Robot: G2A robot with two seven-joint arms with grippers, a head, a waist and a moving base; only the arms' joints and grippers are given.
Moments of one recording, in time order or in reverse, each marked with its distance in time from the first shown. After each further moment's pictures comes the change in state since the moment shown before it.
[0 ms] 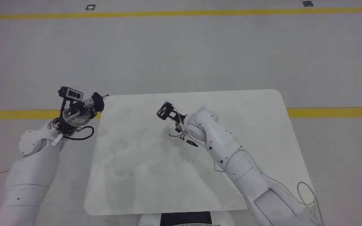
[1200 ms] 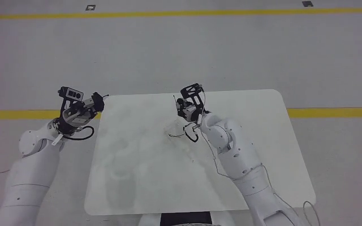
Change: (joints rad) left arm 0.000 0.000 0.000 0.000 0.000 0.000 0.000; right arm -0.214 0.034 0.218 -0.199 0.337 0.171 -0.506
